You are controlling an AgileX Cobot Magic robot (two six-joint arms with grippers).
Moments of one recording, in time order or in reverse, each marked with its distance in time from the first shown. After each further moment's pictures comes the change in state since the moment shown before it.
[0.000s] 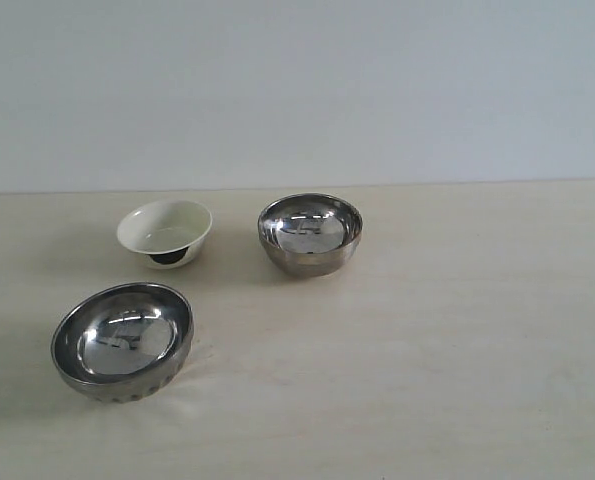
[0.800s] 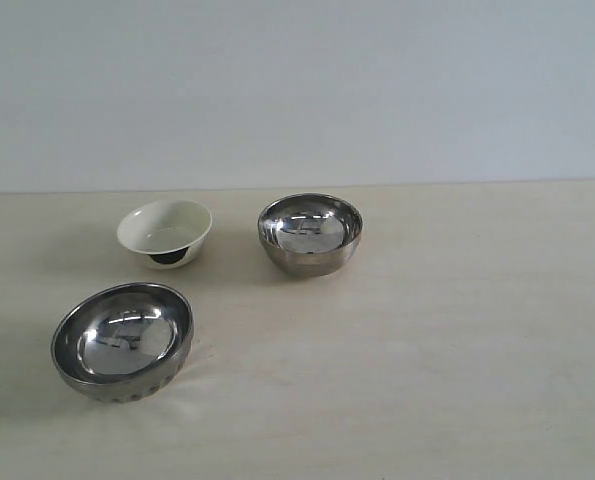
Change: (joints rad) left arm 0.000 0.000 0.000 0.000 -0.020 0.042; right arm 0.000 0.000 0.000 0.000 -0.009 -0.004
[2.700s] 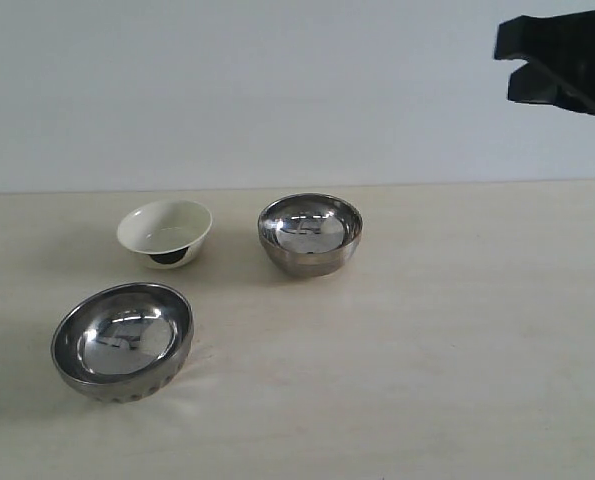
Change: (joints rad) left arm 0.000 0.000 0.000 -0.004 -0.057 0.053; right arm 0.030 1.211 -1.011 0.394 0.053 -0.157
